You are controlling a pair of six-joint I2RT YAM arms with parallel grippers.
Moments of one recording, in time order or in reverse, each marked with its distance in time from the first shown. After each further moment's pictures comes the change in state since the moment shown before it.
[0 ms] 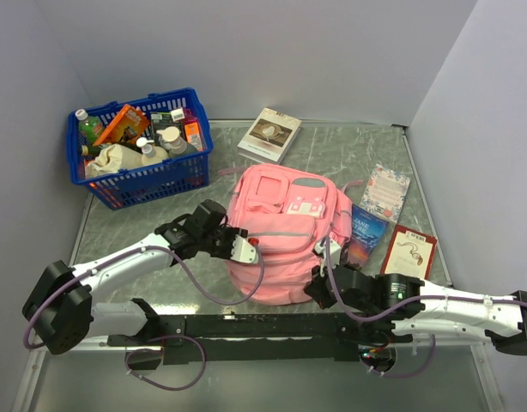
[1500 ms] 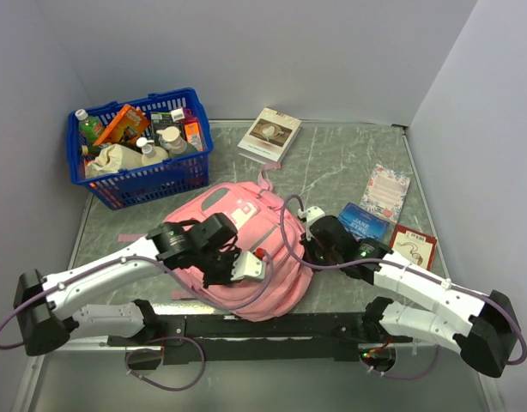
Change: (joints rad) left arm -0.255 -0.103 0.246 -0.592 0.043 -0.437; right arm -0.517 0.426 0.130 0.162 -0.272 -0.385
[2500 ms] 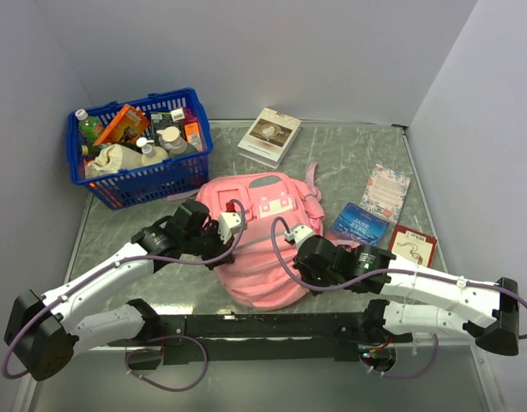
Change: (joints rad) left arm 0.308 -0.078 -0.242 0.443 0.049 -0.445; right arm 0.325 -0.017 0.172 -0.323 0.070 0.126
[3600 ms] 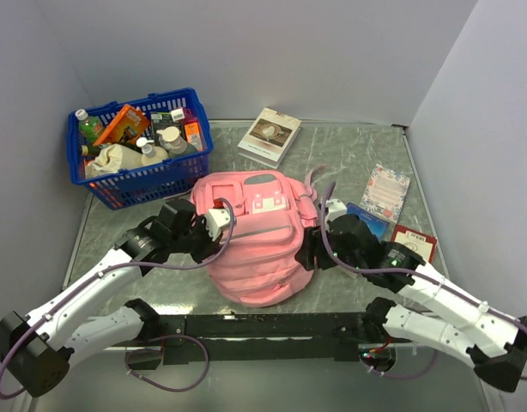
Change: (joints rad) left arm 0.059 -0.107 0.030 -0.082 -0.120 0.098; right arm -0.237 -0.156 -0.025 0.175 -0.071 0.154
